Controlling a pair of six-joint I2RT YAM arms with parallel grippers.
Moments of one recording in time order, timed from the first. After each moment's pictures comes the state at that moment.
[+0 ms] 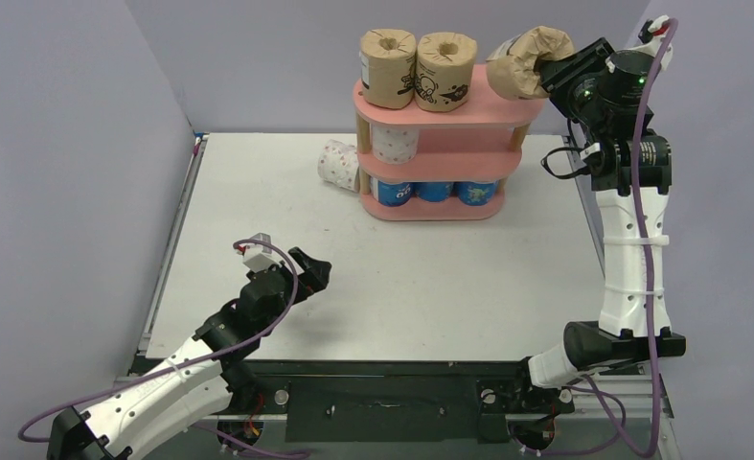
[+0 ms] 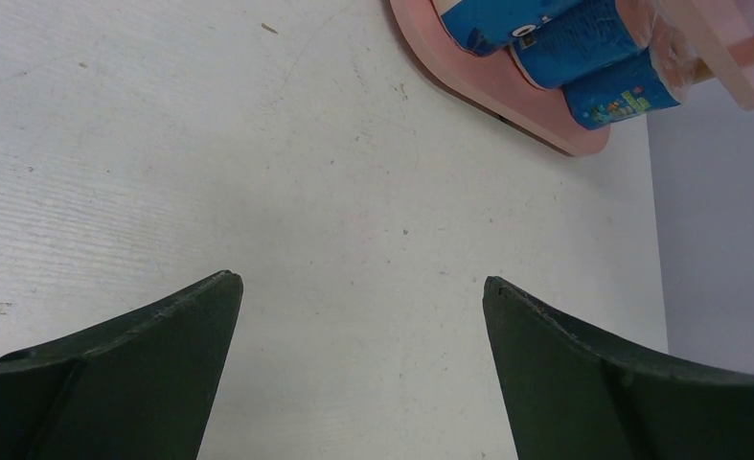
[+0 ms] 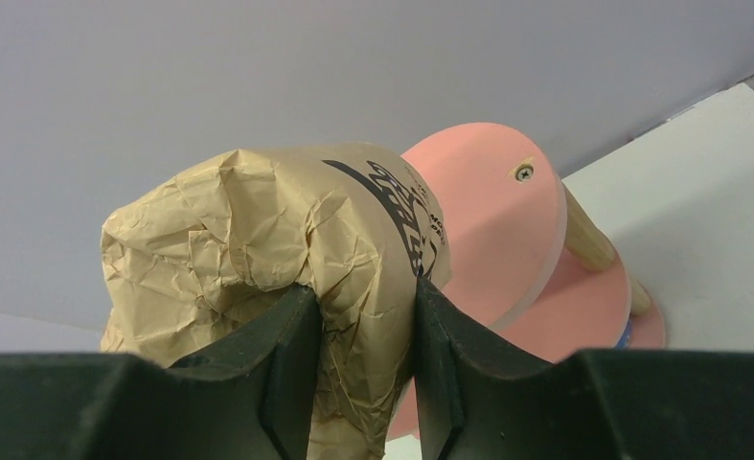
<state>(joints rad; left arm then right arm) -0.74 0.65 0.40 -0.17 -0.44 -0.94 0.05 1.49 2.08 -0.72 0.09 0.72</state>
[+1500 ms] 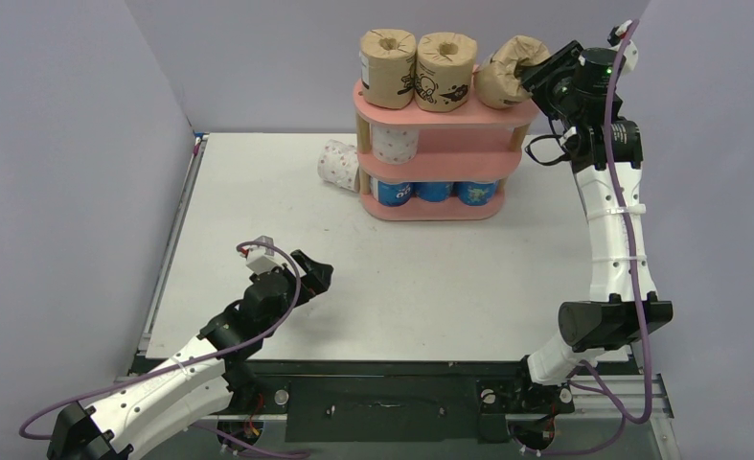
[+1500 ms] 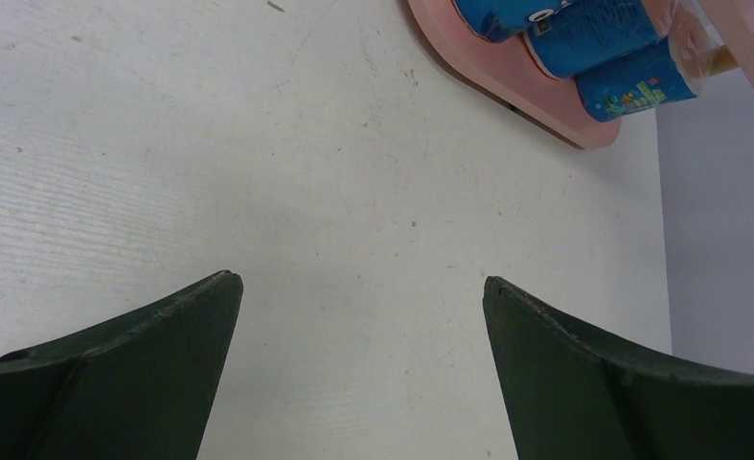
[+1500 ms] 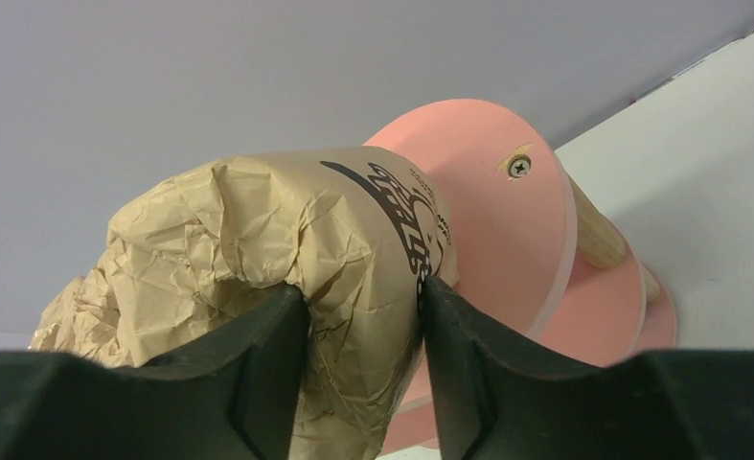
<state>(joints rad) -0.74 0.67 0.36 -0.13 -0.43 -0.96 0.05 1.60 2.04 -0.66 0.08 0.75</state>
